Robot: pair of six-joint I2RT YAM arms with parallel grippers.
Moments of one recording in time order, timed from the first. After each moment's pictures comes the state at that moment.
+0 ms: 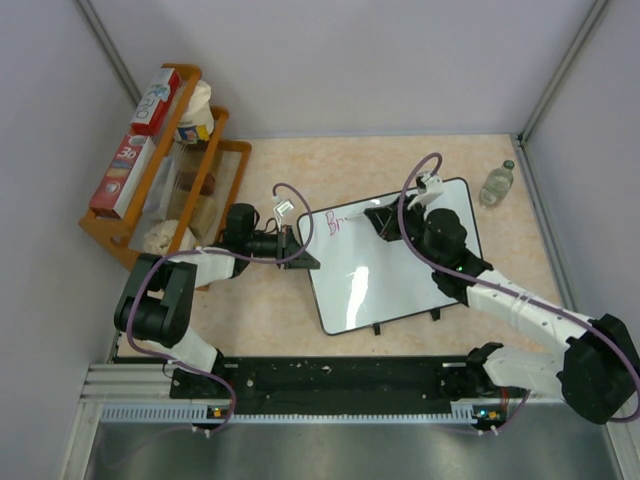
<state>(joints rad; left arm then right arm) -0.26 1.59 0.67 0.36 1.20 -0.42 0.63 1.14 0.68 0.38 0.05 0.54</state>
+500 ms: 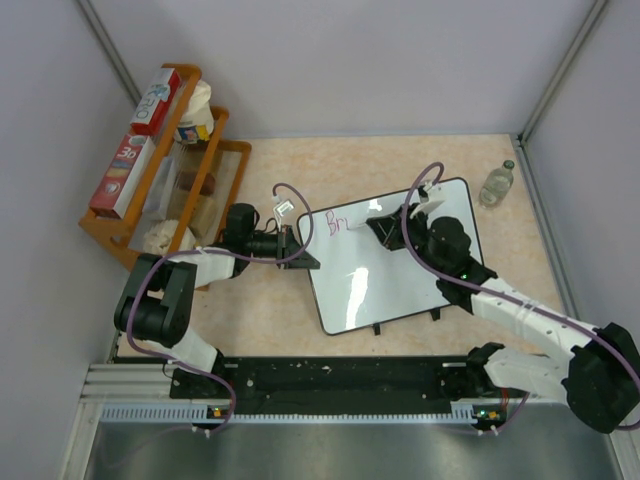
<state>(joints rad) -0.26 1.59 0.67 0.36 1.20 -0.42 0.63 1.08 0.61 0.37 0.01 0.54</state>
